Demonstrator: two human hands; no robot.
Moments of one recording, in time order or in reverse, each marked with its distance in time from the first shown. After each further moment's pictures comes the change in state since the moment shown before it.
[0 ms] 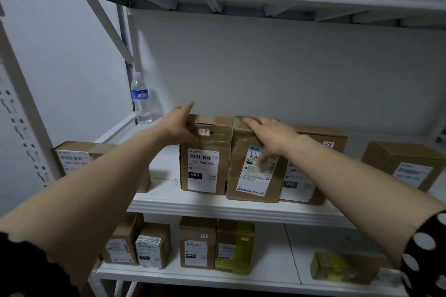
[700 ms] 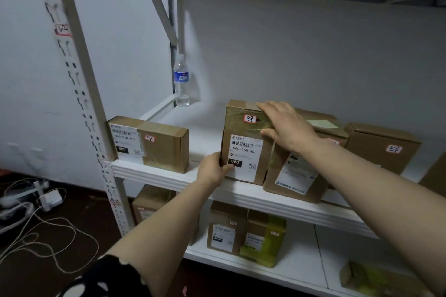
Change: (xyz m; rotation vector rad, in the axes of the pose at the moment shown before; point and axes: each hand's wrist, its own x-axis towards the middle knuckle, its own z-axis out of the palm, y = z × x) left_hand -0.050 -0.065 0.118 -0.354 0.094 -0.314; right_hand 0.027 -0.063 0.007 0.217 0.271 -0.161
